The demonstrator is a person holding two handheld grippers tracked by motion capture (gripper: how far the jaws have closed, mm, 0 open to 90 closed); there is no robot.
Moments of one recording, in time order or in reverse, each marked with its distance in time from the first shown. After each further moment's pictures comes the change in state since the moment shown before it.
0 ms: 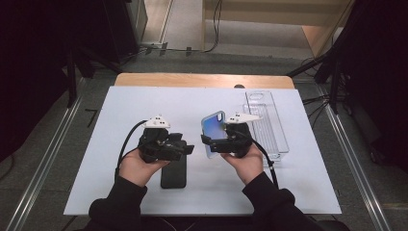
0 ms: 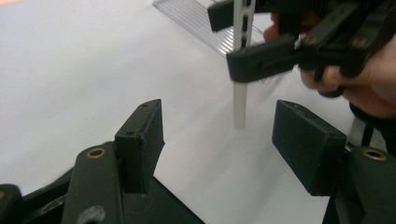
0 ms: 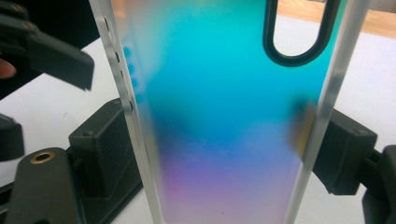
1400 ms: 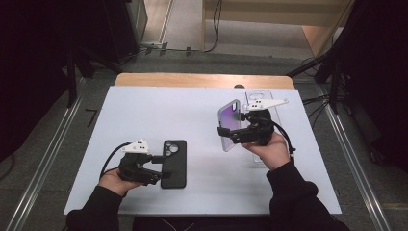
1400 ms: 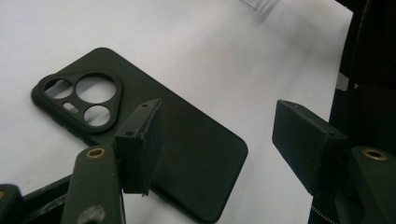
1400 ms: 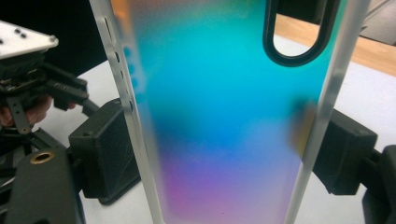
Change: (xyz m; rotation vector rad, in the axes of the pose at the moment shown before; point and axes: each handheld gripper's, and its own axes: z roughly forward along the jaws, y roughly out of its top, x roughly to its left) left arm 0.032 -0.077 -0.019 0.063 -0.081 0.043; right arm -0.038 0.028 -0.048 -0.011 0.137 -0.074
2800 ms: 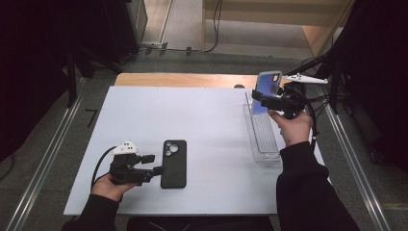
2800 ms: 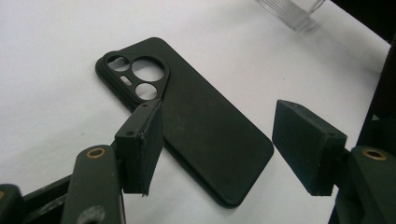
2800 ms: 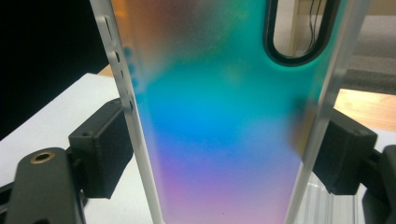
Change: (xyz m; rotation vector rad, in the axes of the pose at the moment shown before) left arm 0.003 -0.017 -0.014 -0.074 0.110 -0.132; right arm -0.080 0.022 -0.044 -0.163 -0.351 0.213
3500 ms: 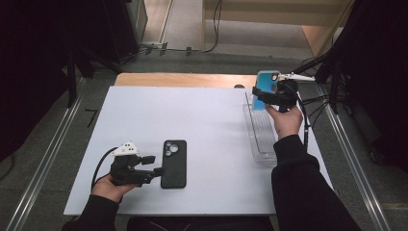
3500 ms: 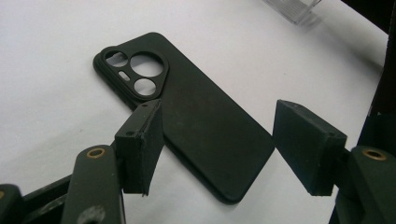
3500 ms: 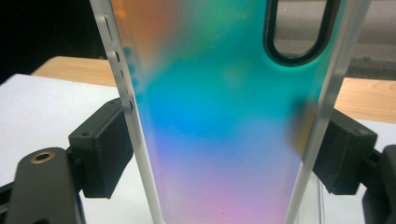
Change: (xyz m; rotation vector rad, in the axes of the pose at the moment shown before) left arm -0.002 -0.002 0.001 0.017 0.011 0.014; right arm -0.035 -0.008 0.052 0.045 -0.151 0.042
